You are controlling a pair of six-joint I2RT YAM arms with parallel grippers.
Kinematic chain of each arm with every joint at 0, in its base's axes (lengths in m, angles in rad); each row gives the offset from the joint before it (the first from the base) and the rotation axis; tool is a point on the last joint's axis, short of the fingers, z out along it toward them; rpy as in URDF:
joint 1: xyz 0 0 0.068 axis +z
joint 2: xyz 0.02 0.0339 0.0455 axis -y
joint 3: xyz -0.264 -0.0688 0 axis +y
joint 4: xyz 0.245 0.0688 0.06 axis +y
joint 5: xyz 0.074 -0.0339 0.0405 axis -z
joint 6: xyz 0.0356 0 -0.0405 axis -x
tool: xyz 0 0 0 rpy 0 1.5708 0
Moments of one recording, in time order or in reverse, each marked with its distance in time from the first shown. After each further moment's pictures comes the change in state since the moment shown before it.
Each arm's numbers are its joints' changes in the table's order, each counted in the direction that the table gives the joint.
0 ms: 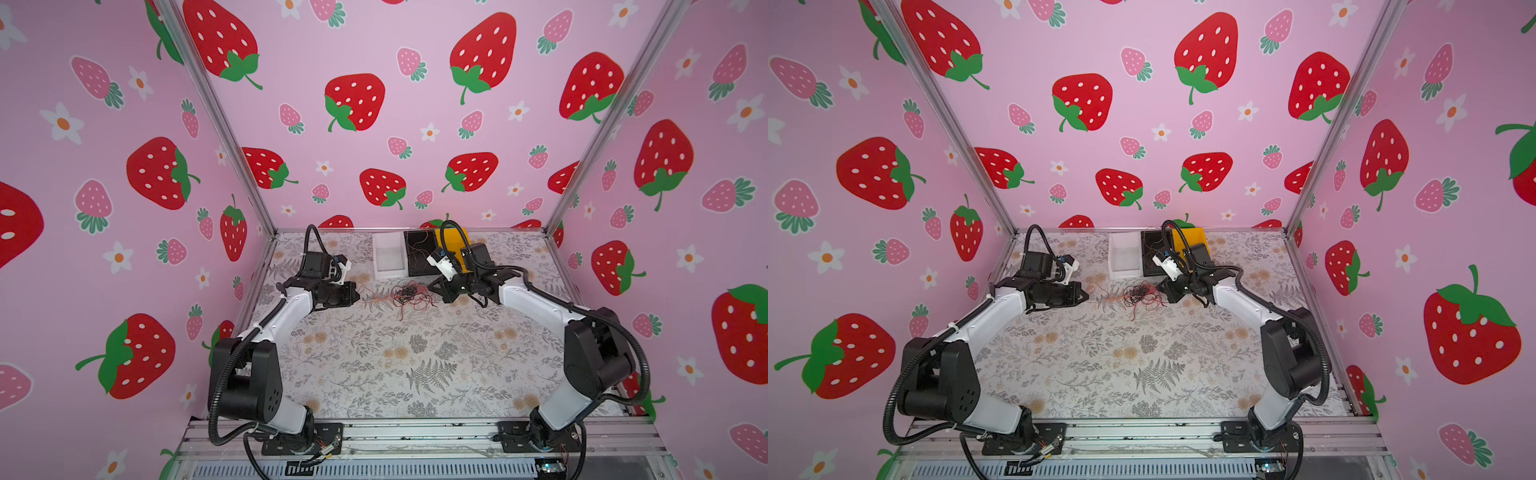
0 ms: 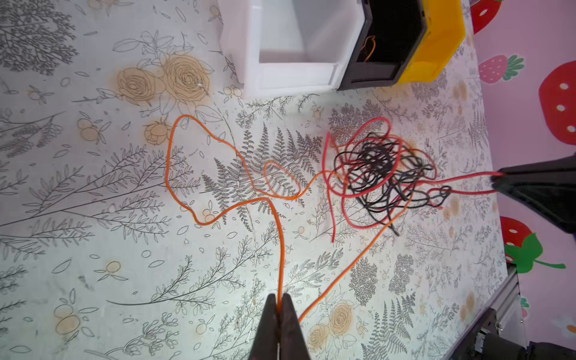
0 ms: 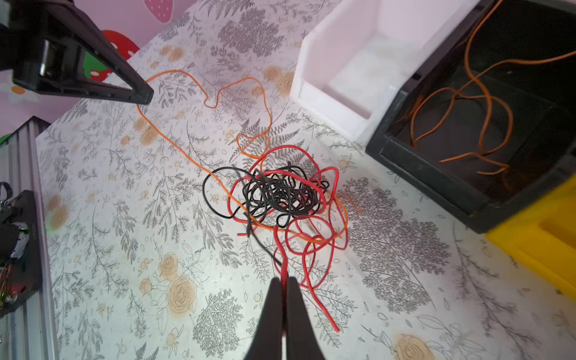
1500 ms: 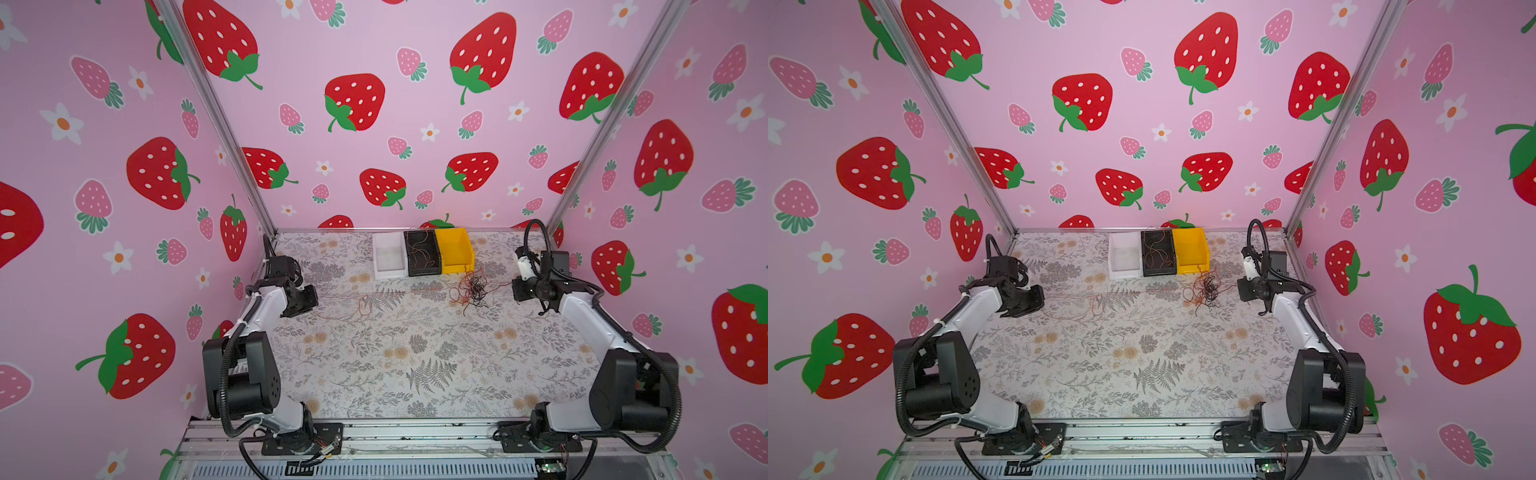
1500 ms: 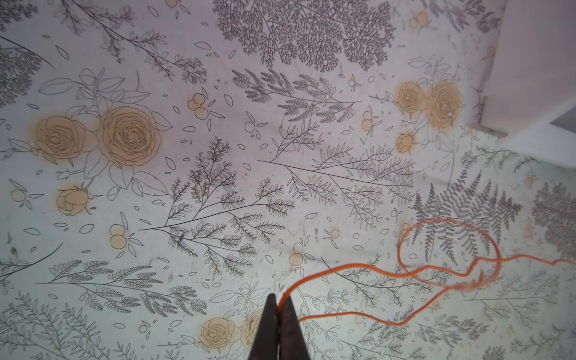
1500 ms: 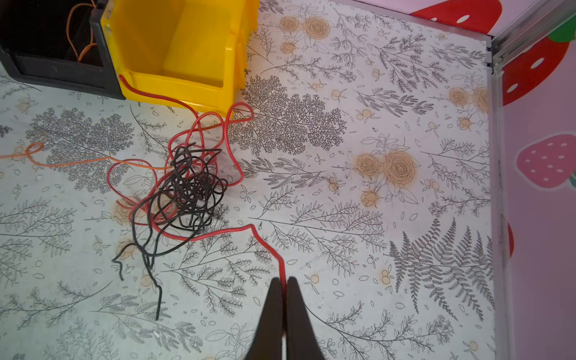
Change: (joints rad) left arm 0.275 -0.031 -0.010 0.124 -0.298 0.024; right arm -0.510 0.241 0.194 0.110 0.357 0.124
